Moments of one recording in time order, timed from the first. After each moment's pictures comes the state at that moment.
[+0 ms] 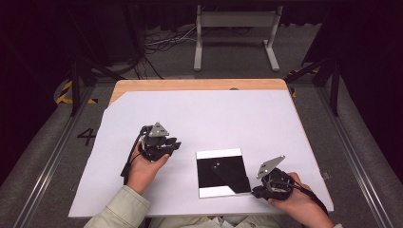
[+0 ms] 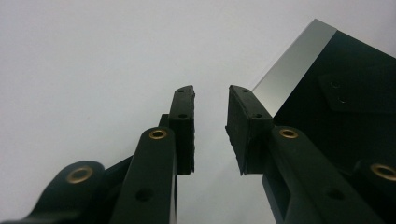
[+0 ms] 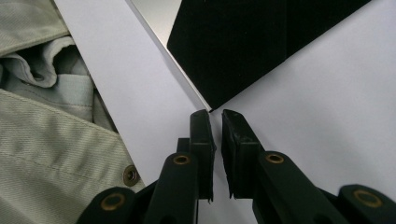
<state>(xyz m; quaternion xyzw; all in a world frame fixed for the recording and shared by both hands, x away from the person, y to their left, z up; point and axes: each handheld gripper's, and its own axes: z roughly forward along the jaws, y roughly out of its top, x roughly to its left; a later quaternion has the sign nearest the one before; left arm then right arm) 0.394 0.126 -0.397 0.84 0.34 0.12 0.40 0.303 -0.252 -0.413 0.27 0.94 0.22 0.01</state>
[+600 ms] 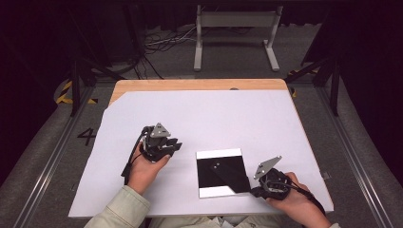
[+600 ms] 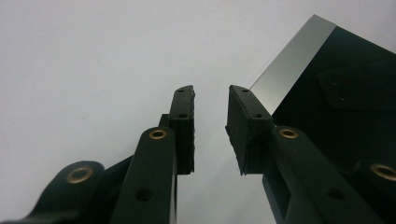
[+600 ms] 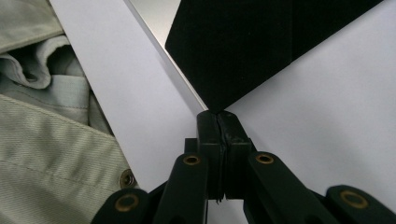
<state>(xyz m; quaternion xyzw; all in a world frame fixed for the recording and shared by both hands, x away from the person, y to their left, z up) 0.395 0.124 -0.399 0.85 0.33 0.12 0.39 0.304 -0.247 -0.414 0.26 0.94 0.22 0.01</state>
